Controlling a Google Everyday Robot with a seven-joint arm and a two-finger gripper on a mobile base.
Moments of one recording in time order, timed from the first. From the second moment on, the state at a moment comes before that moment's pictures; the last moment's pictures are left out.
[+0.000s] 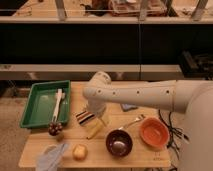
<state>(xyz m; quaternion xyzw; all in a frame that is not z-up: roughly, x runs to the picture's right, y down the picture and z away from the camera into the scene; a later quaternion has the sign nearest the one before) -0.054 0.139 0.750 -0.25 -0.18 -0.42 0.85</state>
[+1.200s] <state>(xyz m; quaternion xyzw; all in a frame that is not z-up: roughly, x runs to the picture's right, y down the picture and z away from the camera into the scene) -0.080 0.138 0.749 -0.27 -0.21 -0.44 0.83</state>
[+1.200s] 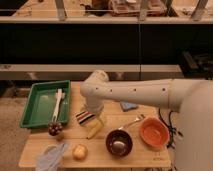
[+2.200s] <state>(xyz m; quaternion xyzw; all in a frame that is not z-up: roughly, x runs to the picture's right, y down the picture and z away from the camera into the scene) -0.295 0.142 0.707 -0.28 -0.33 -0.48 0.76</state>
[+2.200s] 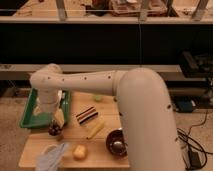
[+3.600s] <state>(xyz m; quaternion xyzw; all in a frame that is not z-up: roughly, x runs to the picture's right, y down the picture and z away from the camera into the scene) -0.286 0.170 0.739 -0.34 -0.26 -0.47 0.77</state>
